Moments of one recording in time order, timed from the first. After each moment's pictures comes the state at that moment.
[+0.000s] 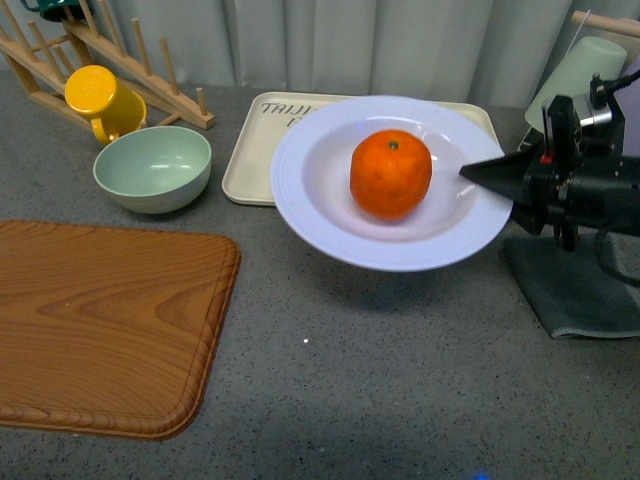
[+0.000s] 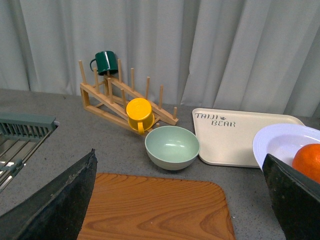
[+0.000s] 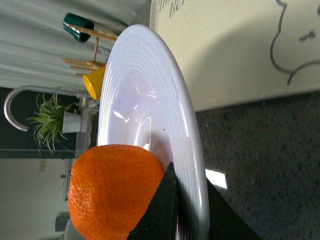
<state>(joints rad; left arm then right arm) 0.00 0.00 0.02 0.00 0.00 -0.01 0.02 2.26 0.92 0.91 -0.81 0.88</state>
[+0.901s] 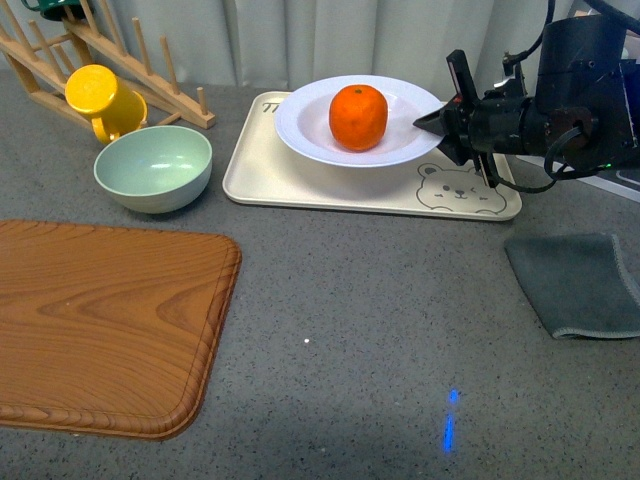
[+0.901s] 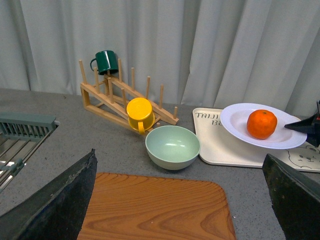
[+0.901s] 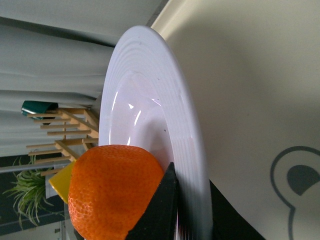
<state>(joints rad) 0.00 0.00 0.02 0.00 0.00 0.00 0.10 2.64 1.69 0.48 -0.57 1.01</state>
